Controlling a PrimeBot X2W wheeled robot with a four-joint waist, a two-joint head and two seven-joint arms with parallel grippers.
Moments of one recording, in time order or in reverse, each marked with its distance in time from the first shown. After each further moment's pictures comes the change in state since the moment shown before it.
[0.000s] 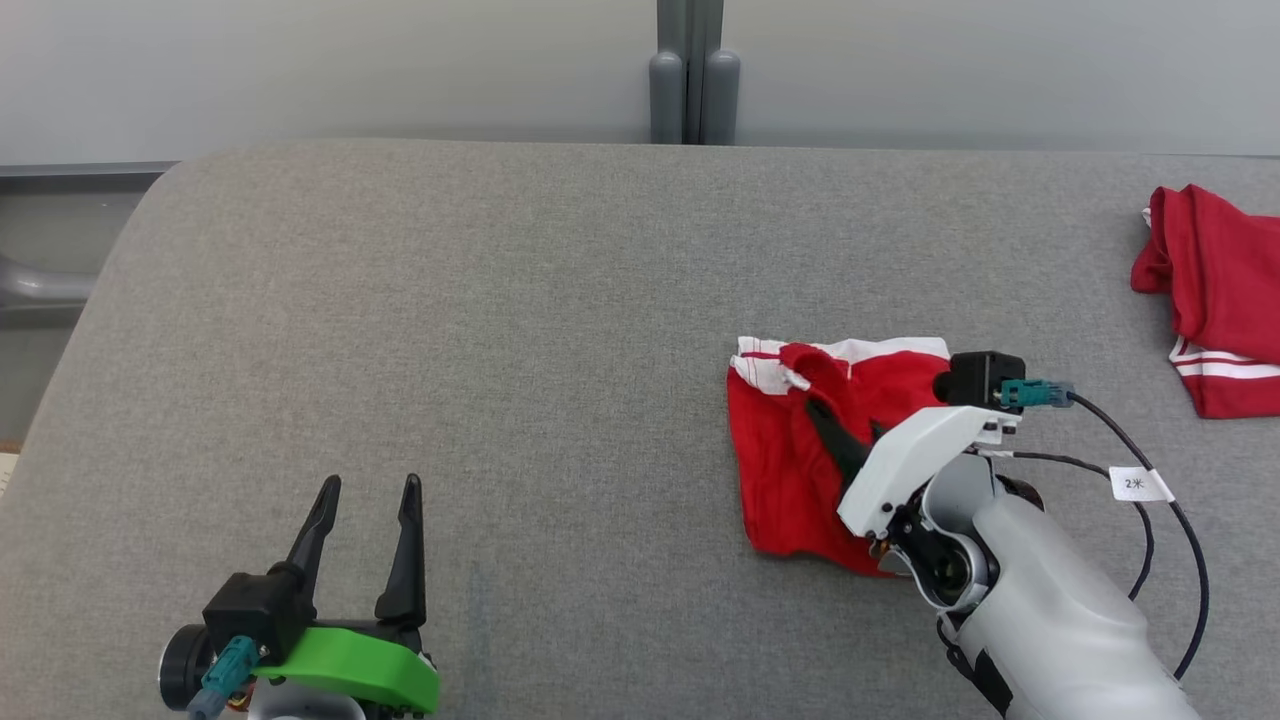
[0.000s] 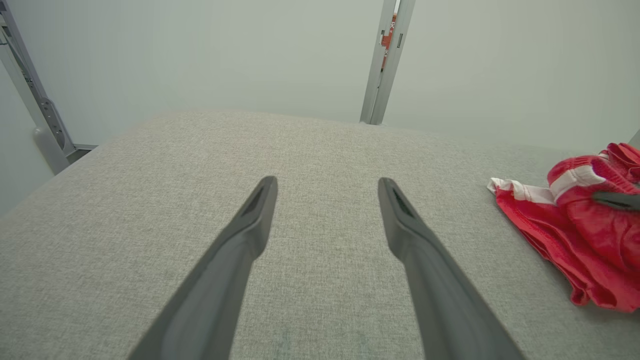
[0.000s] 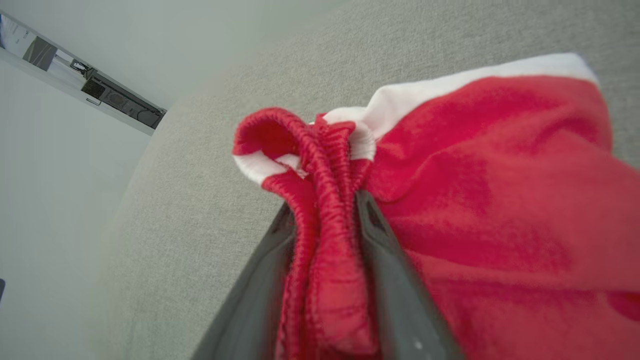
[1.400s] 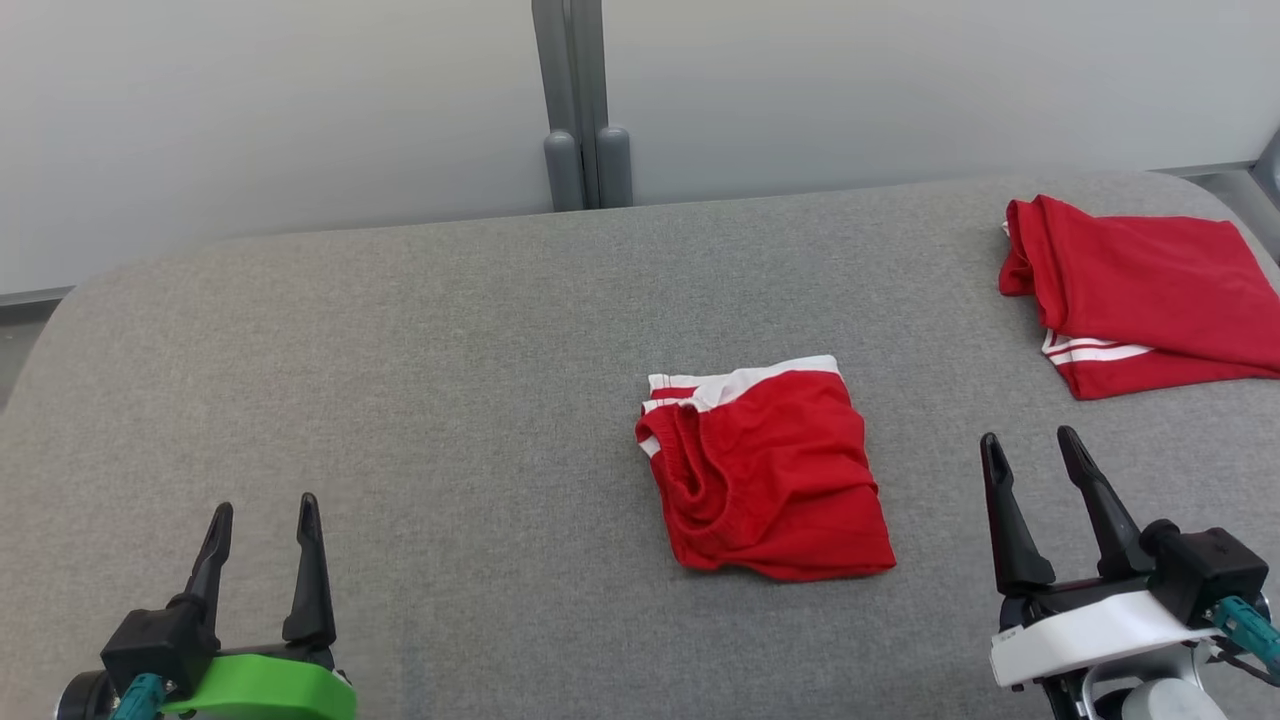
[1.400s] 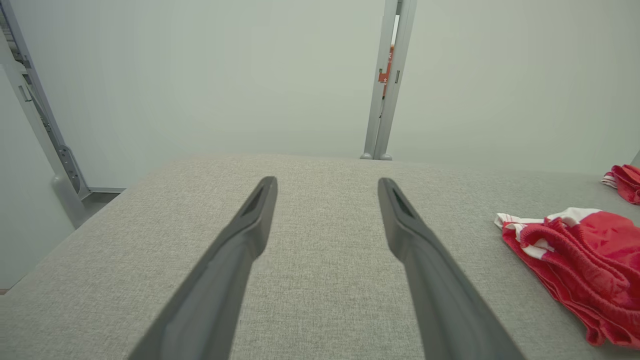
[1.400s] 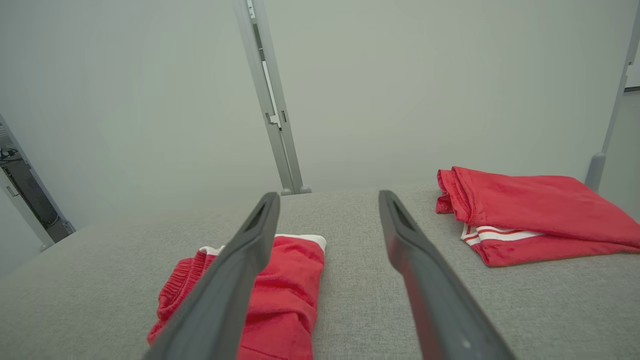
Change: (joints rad) left arm 0.053 0.012 0.157 -0.043 0.042 0.000 0.000; right arm 0.544 -0.050 -0.291 -0.670 -0.516 0.000 -0.362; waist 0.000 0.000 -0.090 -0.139
